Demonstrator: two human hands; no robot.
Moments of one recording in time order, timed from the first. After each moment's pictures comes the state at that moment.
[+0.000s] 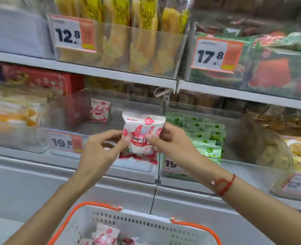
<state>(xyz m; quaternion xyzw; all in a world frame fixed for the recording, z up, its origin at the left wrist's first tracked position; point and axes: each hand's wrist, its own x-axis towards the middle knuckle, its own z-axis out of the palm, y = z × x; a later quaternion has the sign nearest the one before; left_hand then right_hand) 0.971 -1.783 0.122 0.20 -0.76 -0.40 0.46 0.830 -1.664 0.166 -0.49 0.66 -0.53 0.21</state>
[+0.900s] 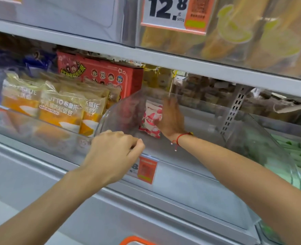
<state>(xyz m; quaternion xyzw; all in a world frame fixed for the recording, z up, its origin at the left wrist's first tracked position) 1.023 -1.966 0.096 0.35 -0.87 0.14 0.31 0.796 -2.017 0.095 -0.57 0.76 -0.22 -0.21</state>
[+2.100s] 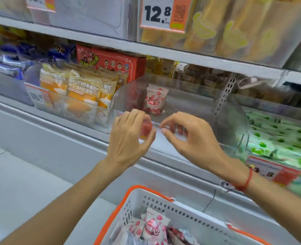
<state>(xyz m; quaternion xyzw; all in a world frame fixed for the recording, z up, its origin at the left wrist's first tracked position) 1.032 -1.892 0.077 0.24 -0.81 0.03 0.53 0.891 -1.781 0.137 -0.72 0.59 -0.34 -0.14</state>
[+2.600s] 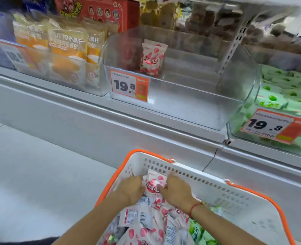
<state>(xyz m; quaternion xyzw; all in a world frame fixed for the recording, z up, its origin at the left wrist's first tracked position) 1.052 -1.817 -0.144 0.37 -0.90 -0.23 -0.10 0.909 -1.720 -0.126 -0.50 0.84 -0.03 0.21</state>
